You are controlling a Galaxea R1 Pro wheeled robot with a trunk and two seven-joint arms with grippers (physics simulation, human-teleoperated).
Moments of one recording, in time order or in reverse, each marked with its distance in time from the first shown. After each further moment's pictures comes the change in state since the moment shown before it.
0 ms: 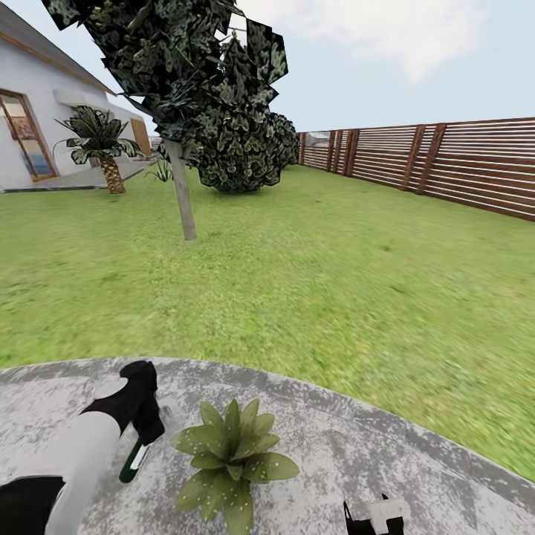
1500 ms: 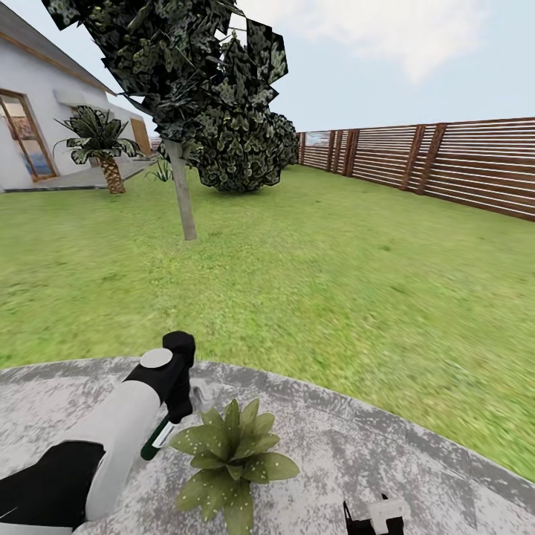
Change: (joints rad) left arm -0.125 -0.153 -0.068 -0.002 -0.294 -0.011 -0.292; right arm 0.000 0.000 0.000 0.000 0.001 0.000 0.002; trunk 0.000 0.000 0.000
